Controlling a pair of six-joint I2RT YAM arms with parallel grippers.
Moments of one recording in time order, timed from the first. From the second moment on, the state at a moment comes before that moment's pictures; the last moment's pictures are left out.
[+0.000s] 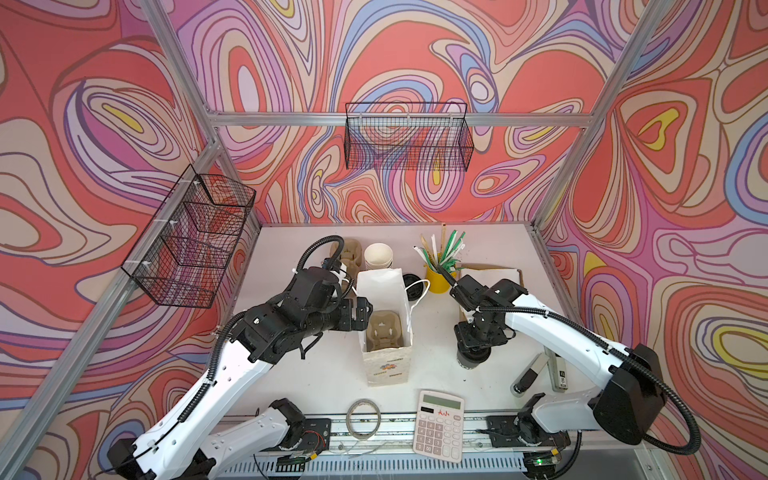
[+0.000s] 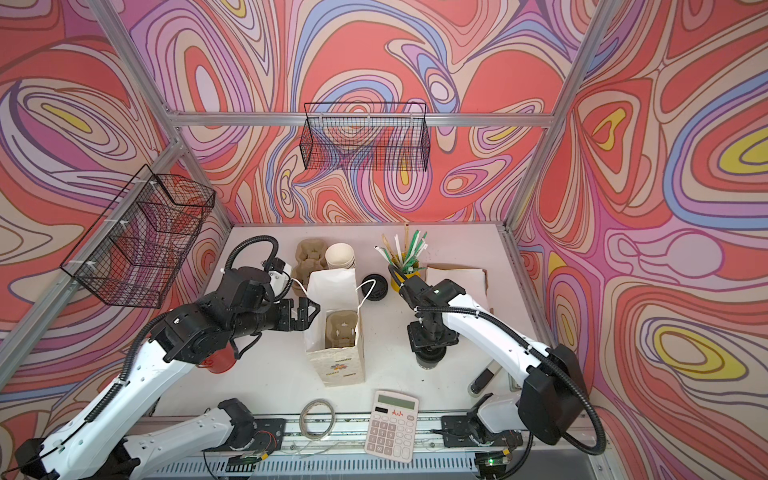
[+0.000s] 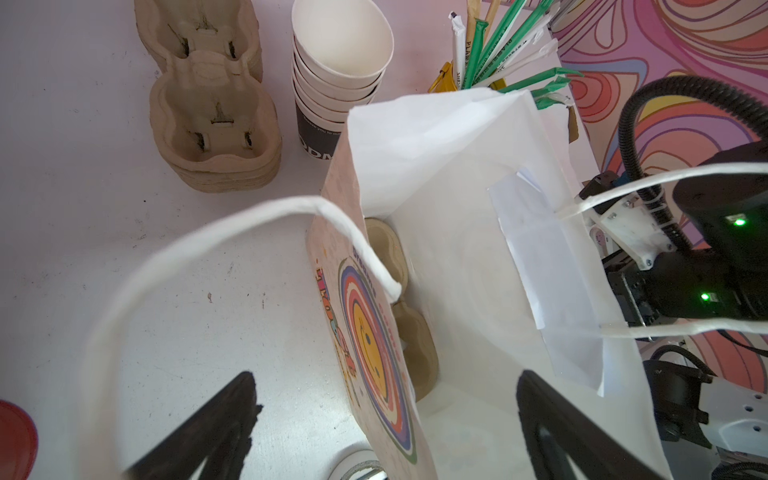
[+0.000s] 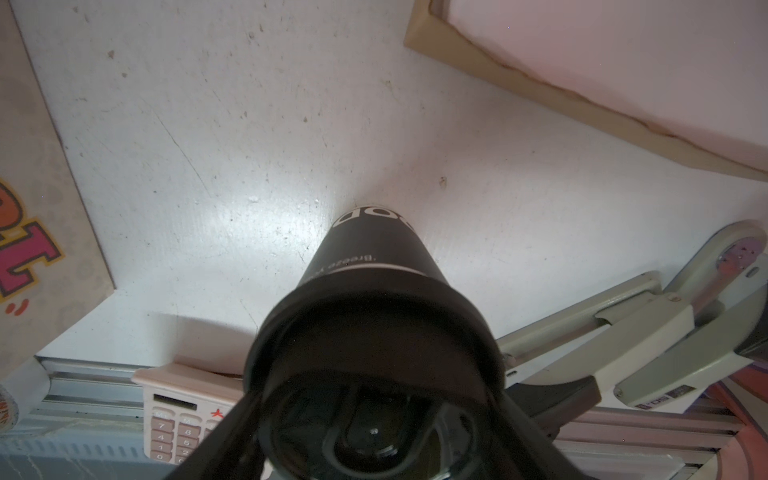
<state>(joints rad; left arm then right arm) -0.66 0.99 1.23 -1.01 -0.02 -0.56 0.61 1.40 1.13 -1.28 0.04 0.43</state>
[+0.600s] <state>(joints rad) -0.66 0.99 1.23 -1.01 -0.04 -0.56 0.62 1.56 1.28 -1.25 0.02 0.40</state>
